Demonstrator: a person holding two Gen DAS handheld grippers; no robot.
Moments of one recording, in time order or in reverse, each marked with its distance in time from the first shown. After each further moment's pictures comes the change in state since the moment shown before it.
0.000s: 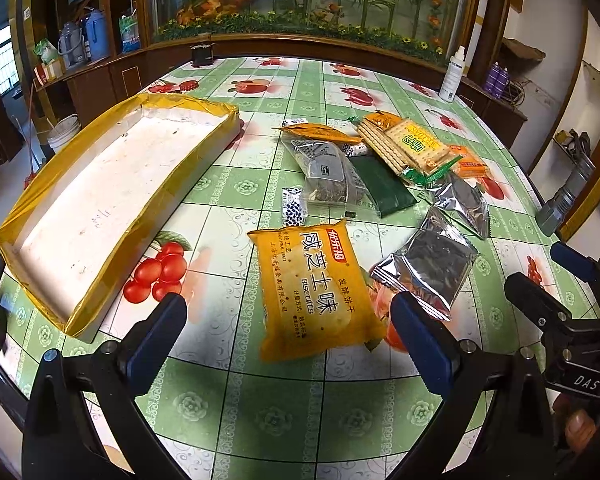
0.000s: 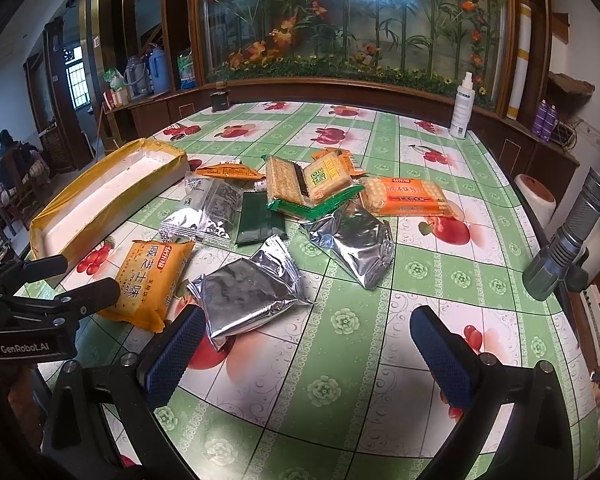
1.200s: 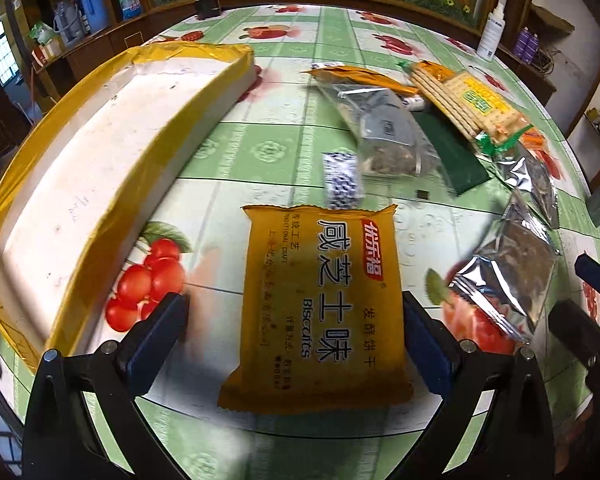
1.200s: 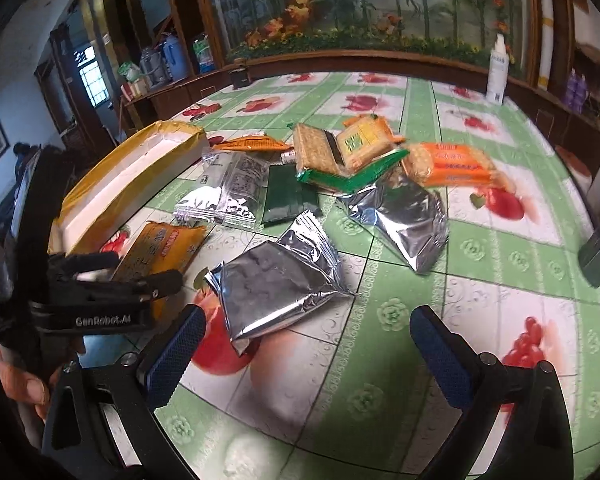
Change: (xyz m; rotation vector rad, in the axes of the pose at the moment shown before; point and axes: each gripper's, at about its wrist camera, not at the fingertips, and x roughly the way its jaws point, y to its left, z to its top) left arm 0.063 0.022 0.010 0.007 0.166 0.084; right arm 0.048 0.001 0.002 0.084 0.114 0.158
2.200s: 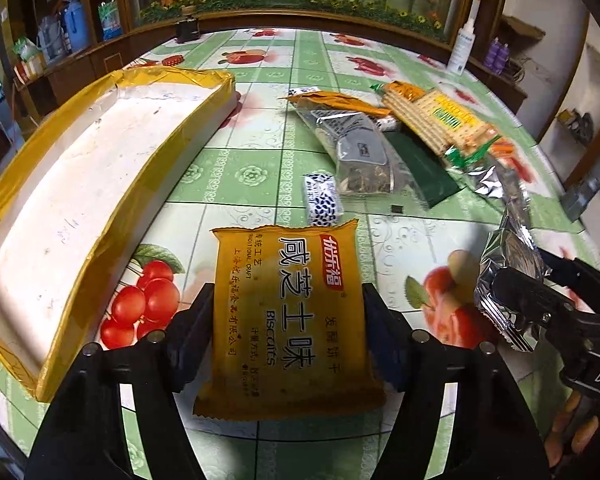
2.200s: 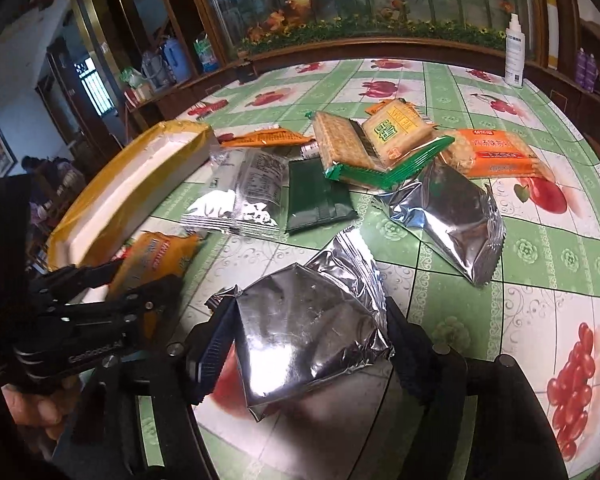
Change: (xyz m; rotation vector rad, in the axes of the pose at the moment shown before) left arm -0.011 0.004 0.001 0.035 -0.082 -0.126; right arm 0.015 0.013 0.006 0.015 -0.013 0.078
